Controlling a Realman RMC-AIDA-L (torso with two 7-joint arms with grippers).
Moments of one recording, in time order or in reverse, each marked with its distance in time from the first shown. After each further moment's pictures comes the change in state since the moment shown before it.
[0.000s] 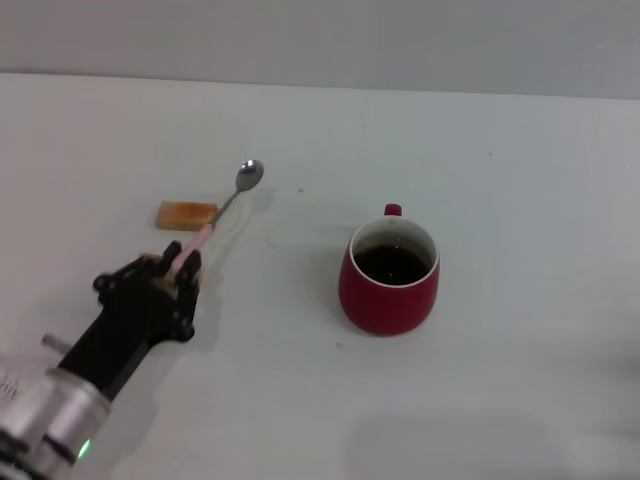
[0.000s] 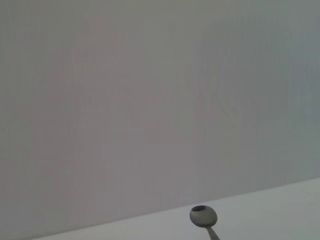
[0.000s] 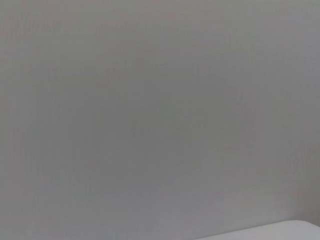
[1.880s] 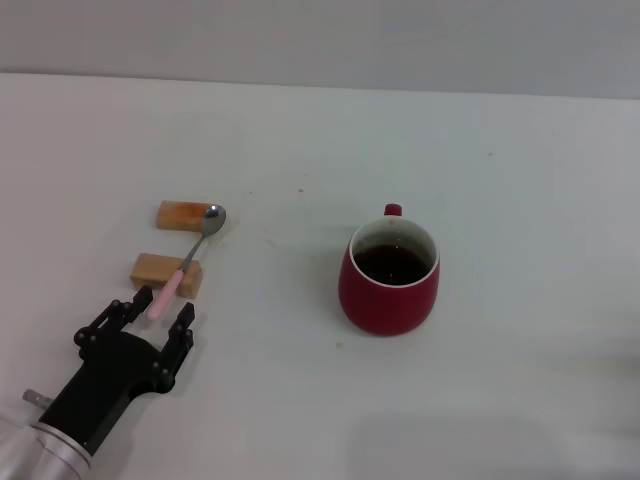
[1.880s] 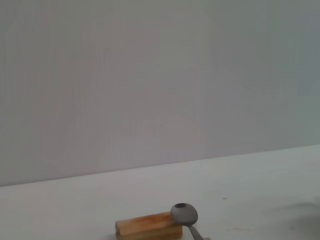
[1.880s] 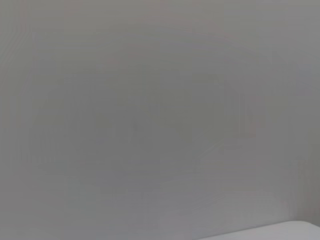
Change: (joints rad) left arm 0.083 -0.016 0.023 0.046 0.002 -0.006 -0.040; right arm 0.004 0.000 0.000 0.000 0.000 0.002 -0.003
